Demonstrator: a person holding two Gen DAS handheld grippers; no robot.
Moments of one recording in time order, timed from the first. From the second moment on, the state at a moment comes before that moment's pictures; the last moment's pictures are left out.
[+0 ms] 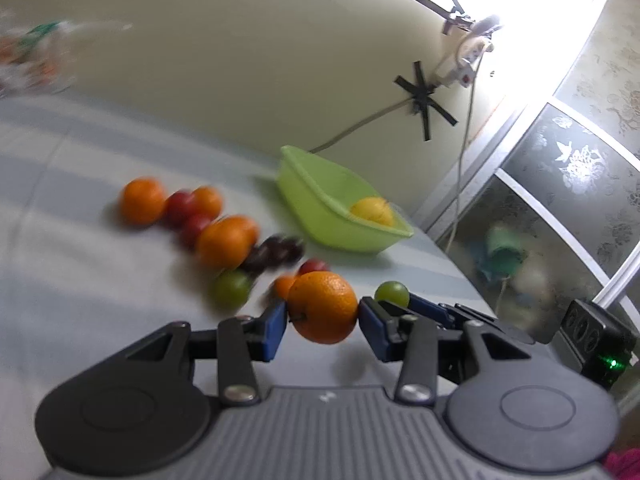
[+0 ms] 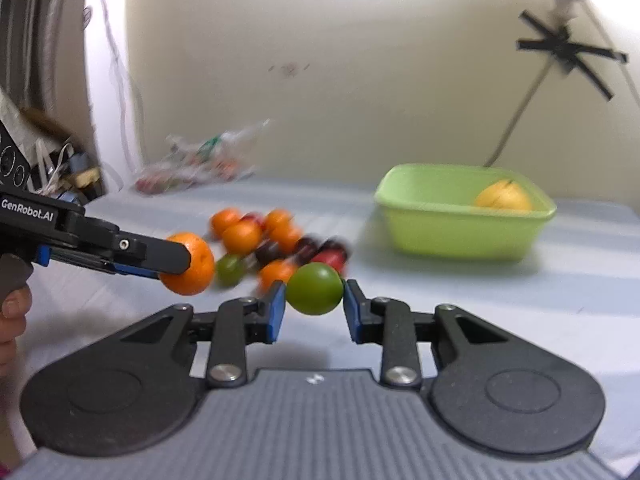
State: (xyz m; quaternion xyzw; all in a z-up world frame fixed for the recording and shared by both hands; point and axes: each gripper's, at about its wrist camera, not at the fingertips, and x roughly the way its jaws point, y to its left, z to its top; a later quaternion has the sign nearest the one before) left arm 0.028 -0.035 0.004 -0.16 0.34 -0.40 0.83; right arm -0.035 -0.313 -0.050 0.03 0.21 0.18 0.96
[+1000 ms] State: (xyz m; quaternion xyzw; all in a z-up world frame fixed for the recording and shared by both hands) left arm 0.136 -0.139 0.038 -0.15 0.33 -0.41 0.84; right arm 0.068 -0.366 -0.031 0.03 0.20 0.07 0.98
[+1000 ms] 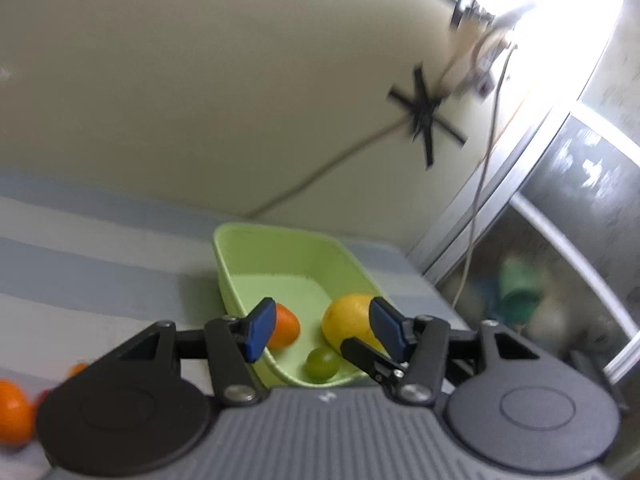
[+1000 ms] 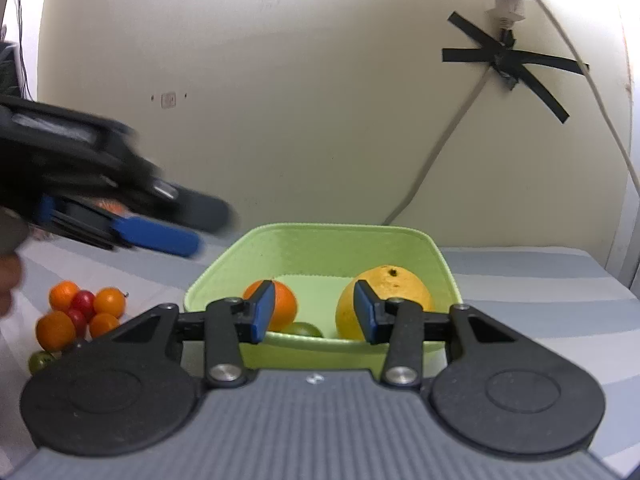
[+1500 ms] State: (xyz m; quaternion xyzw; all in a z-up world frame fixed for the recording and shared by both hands) left arm 0.062 0.005 0.013 -0.19 0.32 -0.31 0.87; right arm 0.011 -0.324 -0.028 0.05 0.18 0.16 0.97
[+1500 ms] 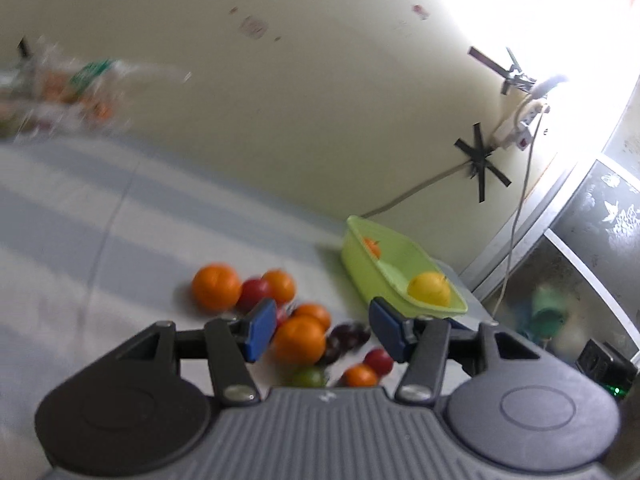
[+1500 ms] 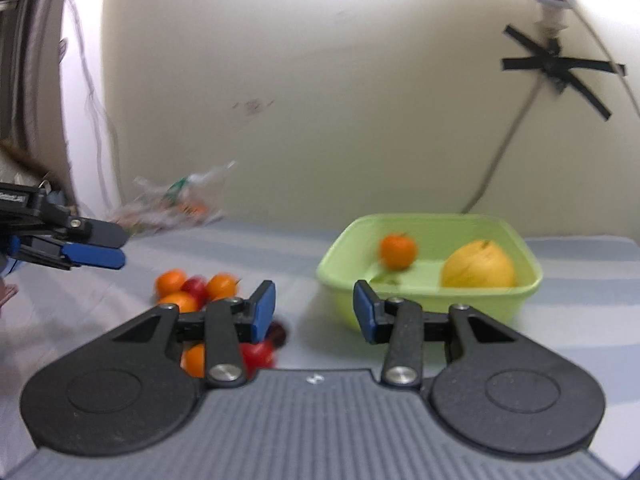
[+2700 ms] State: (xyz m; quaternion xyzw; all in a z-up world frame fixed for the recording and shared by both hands) left arm 0.055 -0.028 -0.032 -0.14 0.37 -0.34 0.85; right arm 0.015 -0.299 -0.038 0.04 0.25 0.18 0.95
